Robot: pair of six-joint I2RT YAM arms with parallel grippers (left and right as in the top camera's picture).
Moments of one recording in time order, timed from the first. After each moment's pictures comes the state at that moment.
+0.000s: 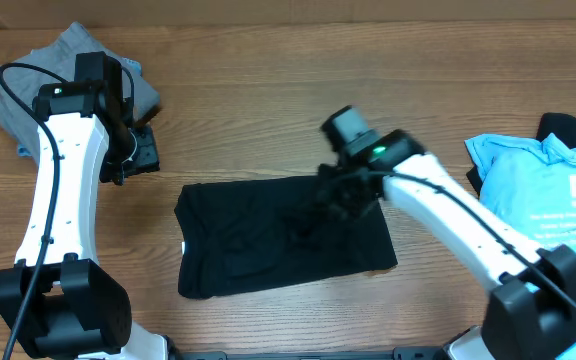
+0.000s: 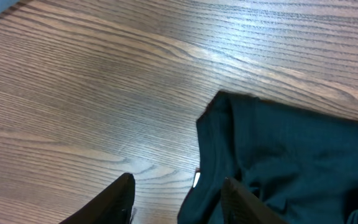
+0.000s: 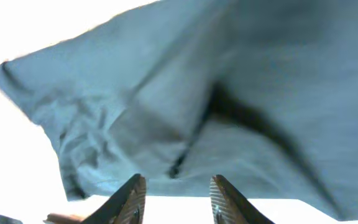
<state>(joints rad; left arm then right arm) 0.10 1.73 1.58 -1.31 -0.04 -0.18 0.52 1.68 1.31 -1.00 -0.29 0.76</state>
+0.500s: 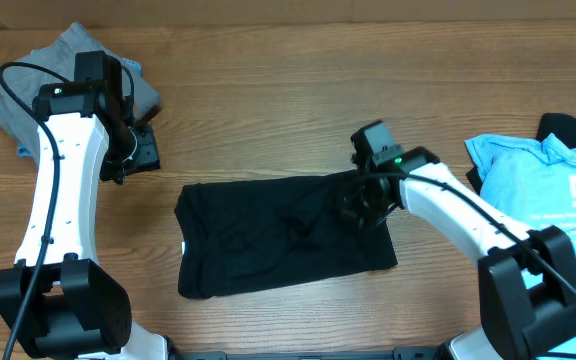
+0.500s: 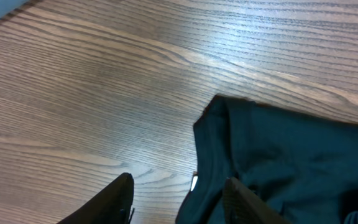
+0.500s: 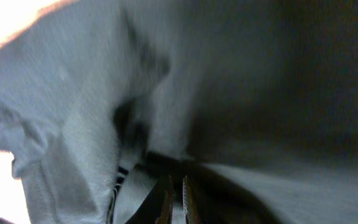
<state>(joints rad) 0.10 1.73 1.58 -1.30 -0.03 -0.18 0.43 1.72 1.05 -0.71 -0.39 0.69</state>
